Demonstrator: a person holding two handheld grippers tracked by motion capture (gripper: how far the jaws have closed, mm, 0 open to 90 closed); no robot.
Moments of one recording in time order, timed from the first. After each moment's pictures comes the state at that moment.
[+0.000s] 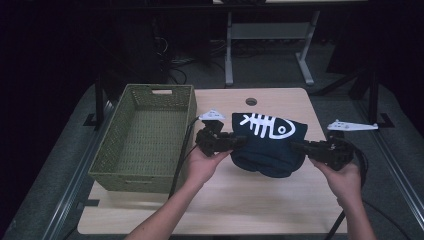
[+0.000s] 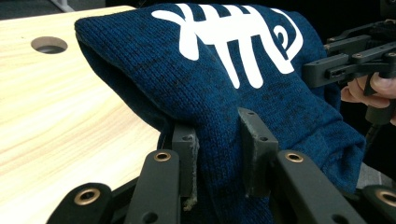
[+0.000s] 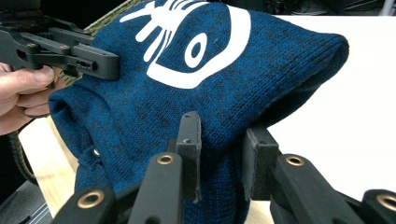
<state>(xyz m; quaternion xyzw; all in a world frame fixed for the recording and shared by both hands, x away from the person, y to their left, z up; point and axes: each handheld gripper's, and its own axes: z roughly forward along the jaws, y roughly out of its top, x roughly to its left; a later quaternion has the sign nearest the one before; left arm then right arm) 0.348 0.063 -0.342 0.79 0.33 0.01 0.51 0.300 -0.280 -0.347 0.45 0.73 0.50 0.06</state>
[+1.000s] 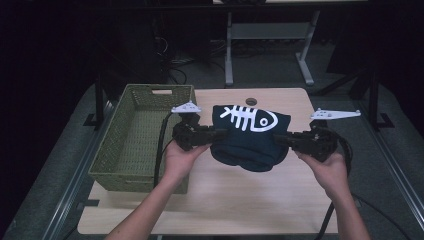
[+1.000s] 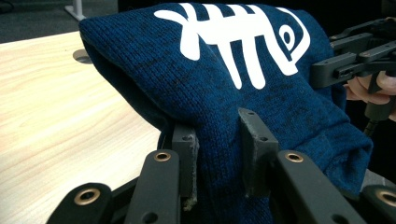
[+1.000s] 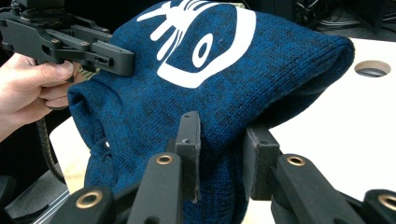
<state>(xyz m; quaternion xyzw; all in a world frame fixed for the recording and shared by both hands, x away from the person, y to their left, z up) 0.347 0.115 -0.314 0.78 0.34 0.02 0.52 0.310 -0.236 -0.315 0.41 0.75 0.52 0.05</state>
